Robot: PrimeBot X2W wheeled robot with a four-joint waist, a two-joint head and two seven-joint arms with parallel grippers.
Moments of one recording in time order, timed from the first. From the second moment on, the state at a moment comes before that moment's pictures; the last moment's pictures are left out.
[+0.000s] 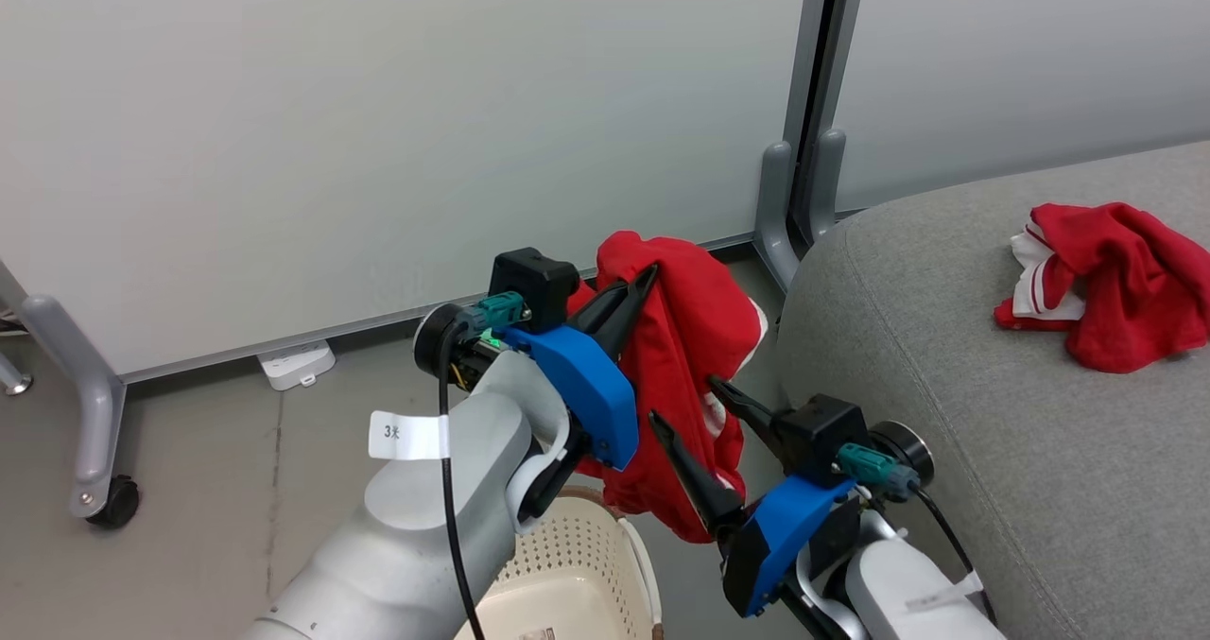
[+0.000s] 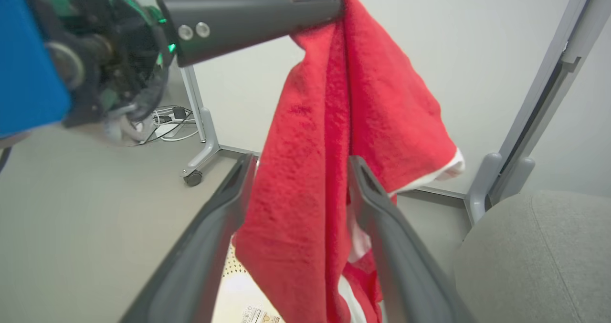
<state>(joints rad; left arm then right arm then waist) -0.77 0.06 -0.91 0.78 -0.82 -0.13 -0.17 -0.31 -0.05 0.43 0.35 0.21 0.13 -0.02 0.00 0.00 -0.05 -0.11</state>
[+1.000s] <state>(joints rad) -0.79 0.06 -0.97 0.73 -0.84 -0.11 -0.16 -0.63 -0.05 0.64 0.85 0.38 0.13 -0.19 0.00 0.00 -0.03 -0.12</state>
